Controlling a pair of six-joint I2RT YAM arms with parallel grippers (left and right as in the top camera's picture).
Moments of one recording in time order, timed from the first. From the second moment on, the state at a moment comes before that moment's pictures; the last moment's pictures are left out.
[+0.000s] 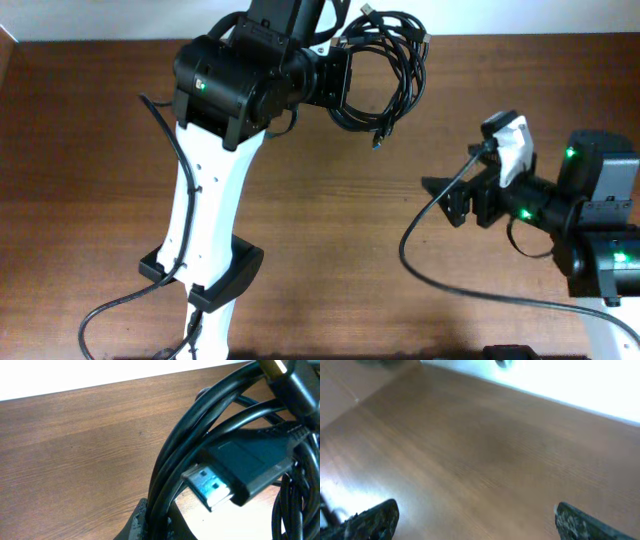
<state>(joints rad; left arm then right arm) -0.52 2.16 3.06 -1.69 0.07 -0.25 0.03 1.03 1.17 -0.74 -0.66 -0.22</state>
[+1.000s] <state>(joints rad) -0.52 1.87 2.66 -1.68 -0.19 -0.25 0.17 1.13 1.17 -0.51 -0.40 -0.35</state>
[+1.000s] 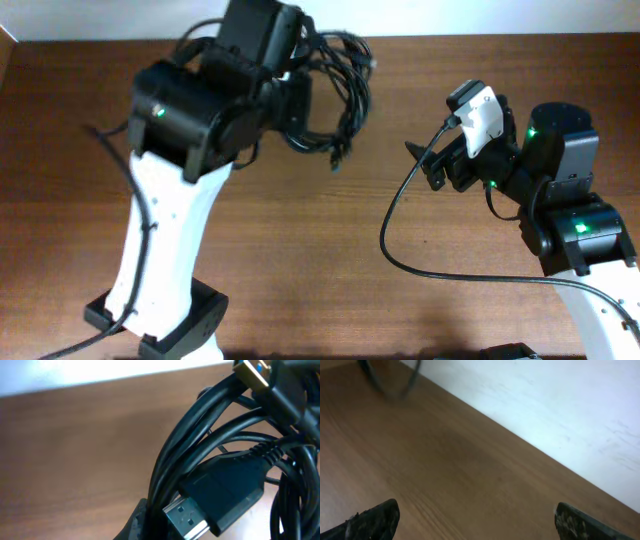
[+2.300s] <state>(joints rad) -0.51 1.85 2.59 -1.54 0.34 -0.09 0.19 1.00 1.23 -0.59 -0.52 -0.26</state>
